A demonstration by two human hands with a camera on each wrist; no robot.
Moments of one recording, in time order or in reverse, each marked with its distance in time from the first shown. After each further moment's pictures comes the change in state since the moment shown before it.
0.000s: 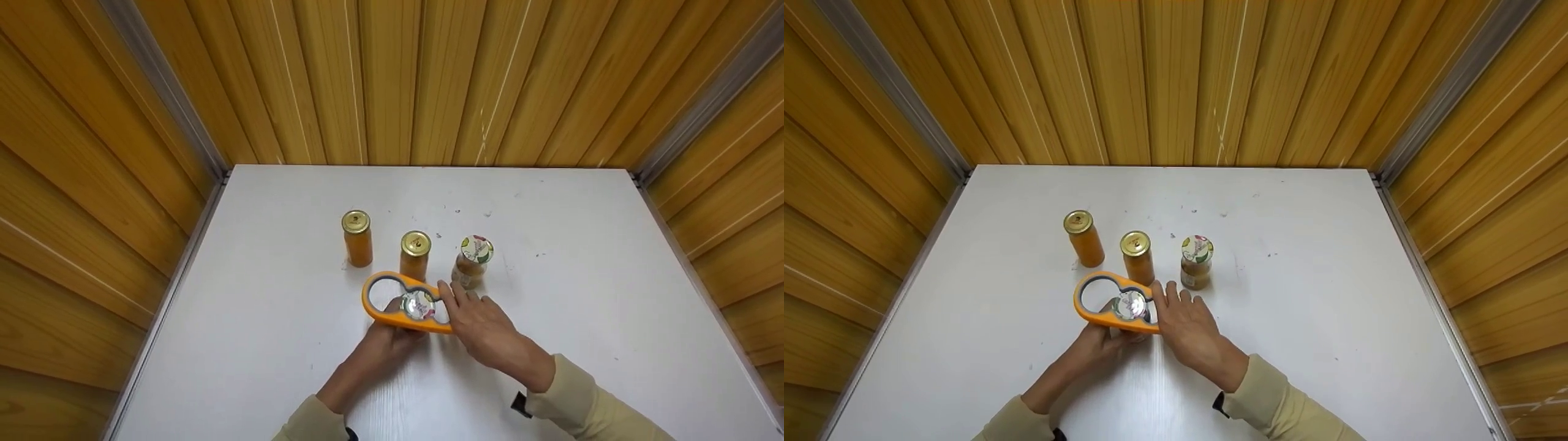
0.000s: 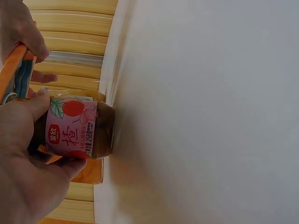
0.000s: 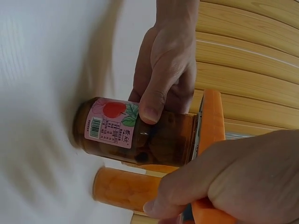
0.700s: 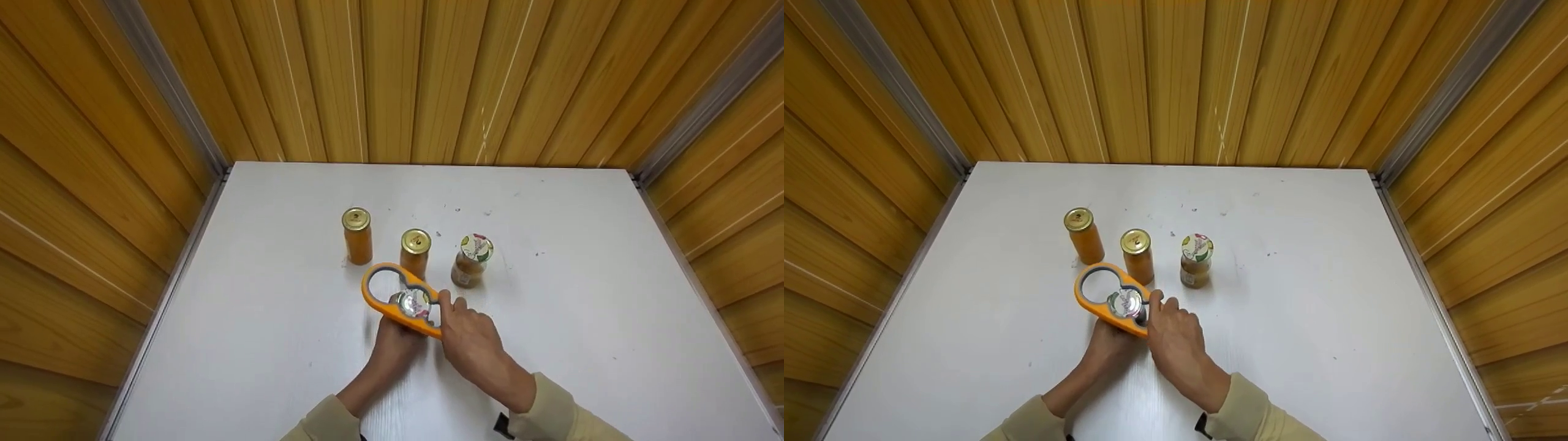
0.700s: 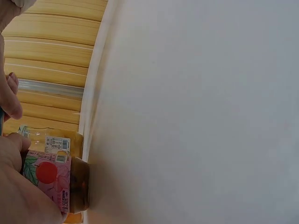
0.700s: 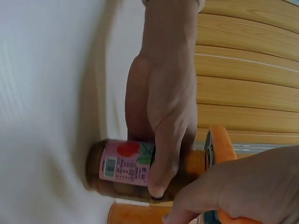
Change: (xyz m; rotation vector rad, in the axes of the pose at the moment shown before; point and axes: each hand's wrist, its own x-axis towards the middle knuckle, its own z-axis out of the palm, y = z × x) left_hand 0.008 -0.004 0.036 -0.261 0.237 0.059; right_hand -0.001 -0.030 0.016 0.040 0.103 0.199
